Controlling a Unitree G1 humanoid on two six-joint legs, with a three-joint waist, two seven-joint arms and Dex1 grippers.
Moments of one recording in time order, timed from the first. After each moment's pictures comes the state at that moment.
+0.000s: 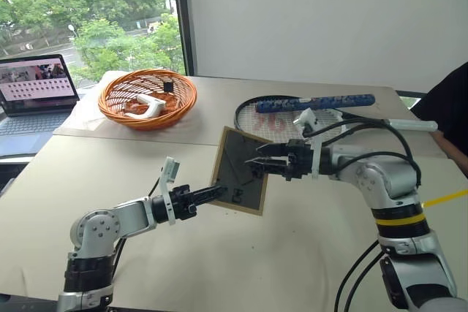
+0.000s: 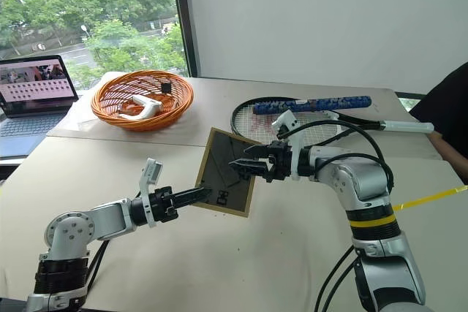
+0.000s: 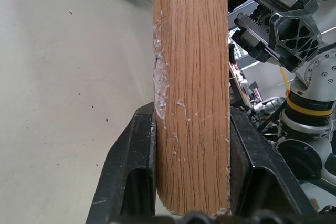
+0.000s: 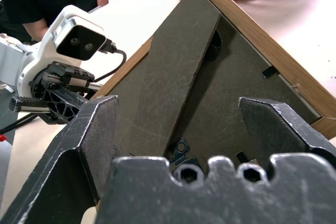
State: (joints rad) left arm -0.37 0.41 0.25 -0.12 -1.18 1.25 -0.46; right arm -0.76 -0.53 0.07 -0.04 0.62 0.92 0.87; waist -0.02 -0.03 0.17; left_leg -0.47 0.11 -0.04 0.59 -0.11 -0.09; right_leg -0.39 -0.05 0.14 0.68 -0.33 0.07
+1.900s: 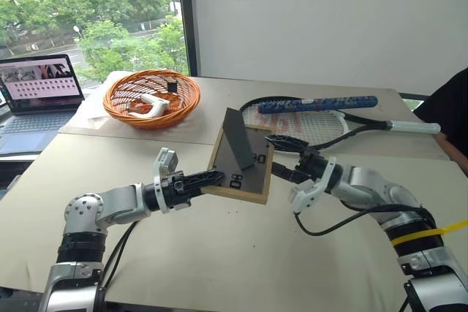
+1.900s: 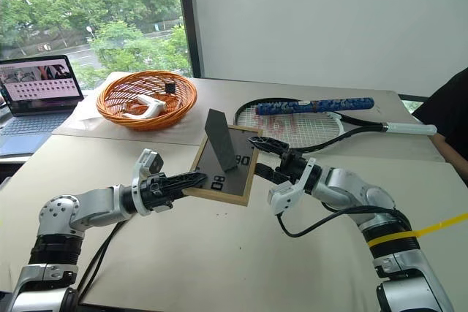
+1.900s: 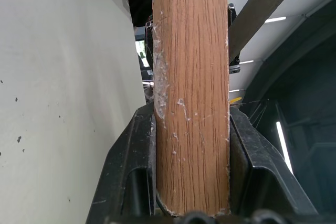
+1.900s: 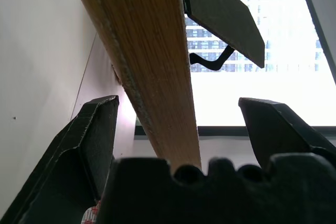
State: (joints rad) left arm -0.51 0.56 0.15 0.26 -1.93 1.37 -0.10; right arm -0.62 -0.67 0.18 0.27 -0.81 -0.94 0.03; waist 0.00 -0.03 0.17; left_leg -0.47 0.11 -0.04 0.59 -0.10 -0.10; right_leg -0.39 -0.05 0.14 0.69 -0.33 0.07
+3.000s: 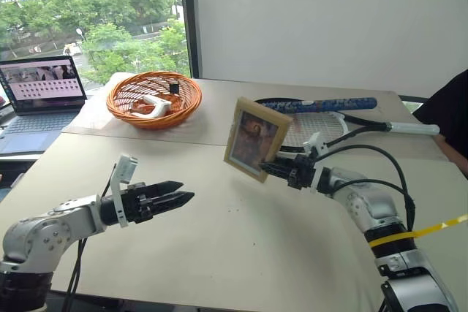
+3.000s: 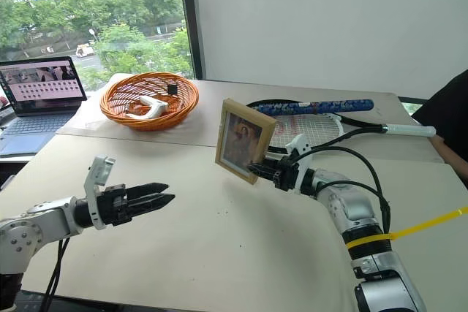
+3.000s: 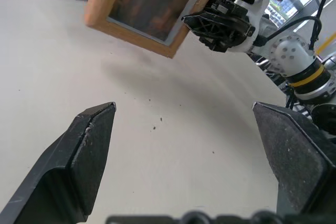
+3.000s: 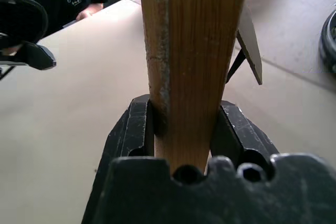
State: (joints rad) left arm -0.20 0.79 0.22 -0.22 -1.06 0.91 -0.82; right arm -0.61 -0.53 0.13 0.22 0.67 0.56 0.87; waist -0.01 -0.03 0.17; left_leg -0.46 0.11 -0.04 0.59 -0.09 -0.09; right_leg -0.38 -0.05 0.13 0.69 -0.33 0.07
